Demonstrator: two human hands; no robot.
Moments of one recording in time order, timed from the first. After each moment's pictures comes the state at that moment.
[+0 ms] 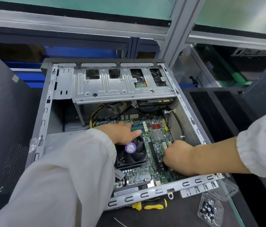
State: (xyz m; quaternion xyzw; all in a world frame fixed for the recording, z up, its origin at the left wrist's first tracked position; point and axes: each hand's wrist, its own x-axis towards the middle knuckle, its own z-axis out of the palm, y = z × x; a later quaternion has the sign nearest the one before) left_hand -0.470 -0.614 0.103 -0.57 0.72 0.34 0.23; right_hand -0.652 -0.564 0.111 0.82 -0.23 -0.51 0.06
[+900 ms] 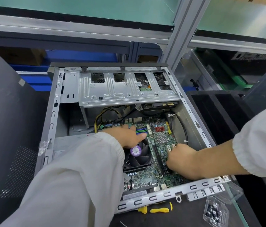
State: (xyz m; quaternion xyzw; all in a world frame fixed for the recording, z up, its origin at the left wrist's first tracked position) left_hand -0.470 -0.611 0.108 -0.57 0.71 0.33 0.23; right_hand -0.652 -0.564 0.102 0.83 -0.23 -0.50 0.06
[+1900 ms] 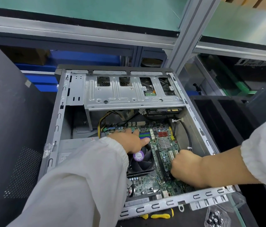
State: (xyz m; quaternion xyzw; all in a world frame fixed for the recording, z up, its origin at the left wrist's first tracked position) left_hand -0.471 -0.611 0.105 -0.58 0.71 0.34 0.22; right_hand -0.656 -0.565 0.102 0.84 -0.18 -0.51 0.08
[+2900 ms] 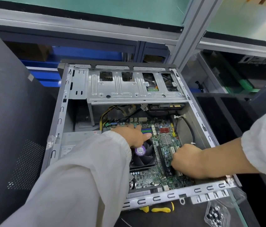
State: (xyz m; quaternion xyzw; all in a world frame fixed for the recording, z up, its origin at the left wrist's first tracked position) left_hand -0.474 -0.612 0.102 -0.58 0.71 0.33 0.24; right_hand -0.653 -0.566 0.109 0.82 -0.23 -0.53 0.04
